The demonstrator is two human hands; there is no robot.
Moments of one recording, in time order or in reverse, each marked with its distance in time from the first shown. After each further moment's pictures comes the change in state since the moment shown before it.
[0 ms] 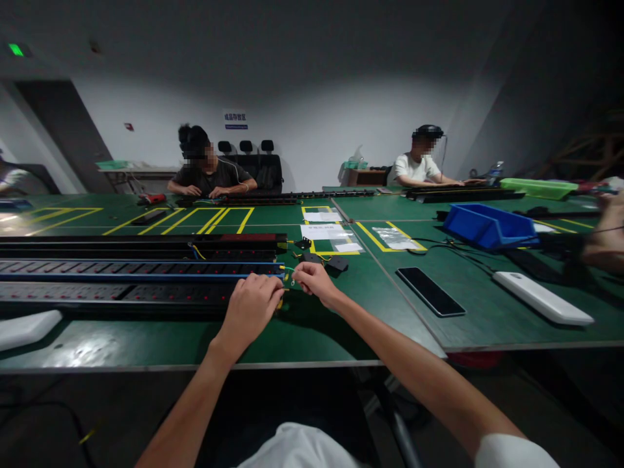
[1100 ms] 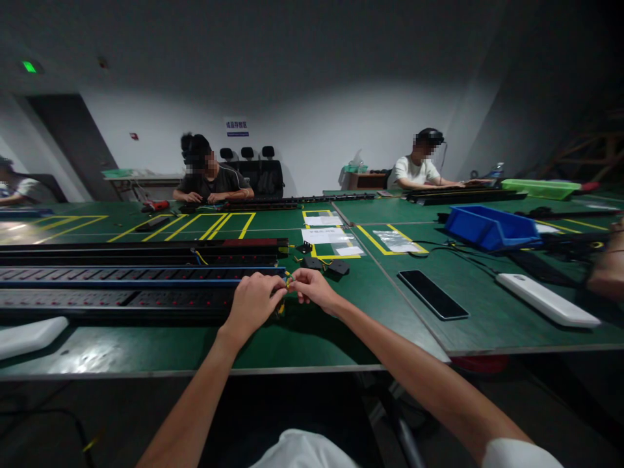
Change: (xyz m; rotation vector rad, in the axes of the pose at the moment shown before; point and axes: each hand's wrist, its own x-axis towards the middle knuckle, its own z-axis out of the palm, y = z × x) left_hand 0.021 -0.012 0.005 -0.023 -0.061 -0.042; right_hand -0.008 -0.008 0.006 0.022 -0.150 0.021
